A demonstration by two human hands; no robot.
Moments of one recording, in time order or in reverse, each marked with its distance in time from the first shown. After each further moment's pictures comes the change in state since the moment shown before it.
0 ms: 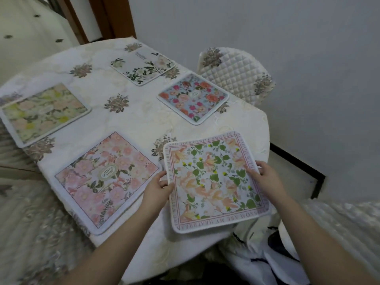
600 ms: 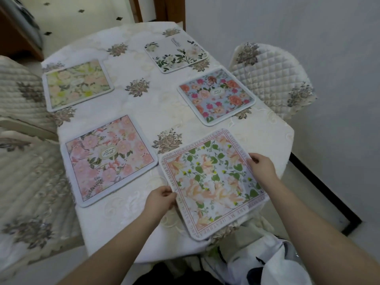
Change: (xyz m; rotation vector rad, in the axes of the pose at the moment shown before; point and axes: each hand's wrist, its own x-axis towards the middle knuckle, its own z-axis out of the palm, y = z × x) left_hand 0.005 -0.031 0.086 -0.065 0.266 -0.233; right_hand 0.155 -0.009 -0.003 -0.370 -0.174 -0.211
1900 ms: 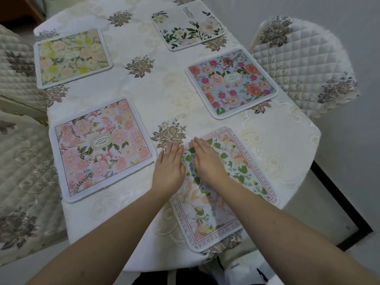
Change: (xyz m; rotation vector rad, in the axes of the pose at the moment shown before) left_hand 0.101 0.021 0.035 0.986 0.264 0.699; right_hand 0.021 -0.071 0.150 -0.393 -0.243 -0.644
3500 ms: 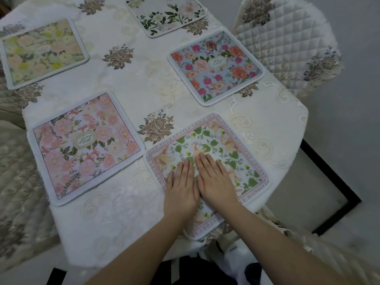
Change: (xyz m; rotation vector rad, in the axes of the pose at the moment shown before) left_hand -0.081 0.054 0.047 0.093 -0.080 0.061; right_hand -0.104 0.020 0.031 -0.285 -0.012 0.104
